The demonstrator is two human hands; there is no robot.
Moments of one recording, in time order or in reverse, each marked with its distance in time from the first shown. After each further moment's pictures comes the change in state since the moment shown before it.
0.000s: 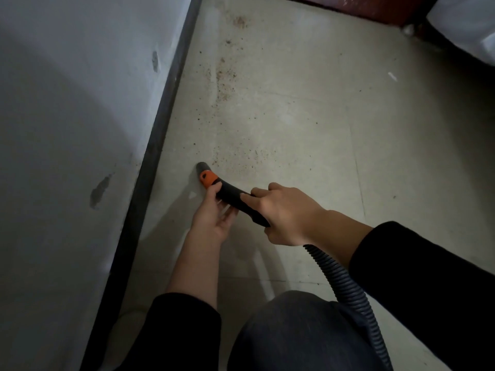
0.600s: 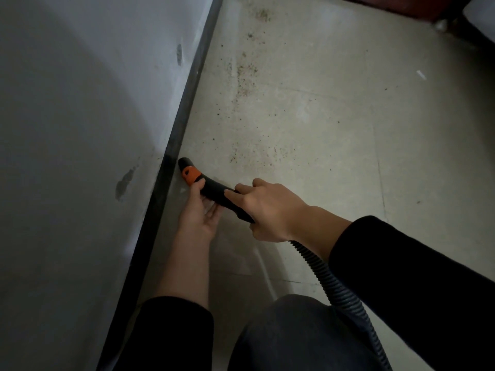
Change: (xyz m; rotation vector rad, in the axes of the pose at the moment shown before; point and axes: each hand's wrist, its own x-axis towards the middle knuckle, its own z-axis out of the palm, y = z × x) left_hand 0.016 0.034 -0.046 -0.079 0.100 0.096; right_hand 0.047 -0.033 0.000 -0.011 0.027 -0.099
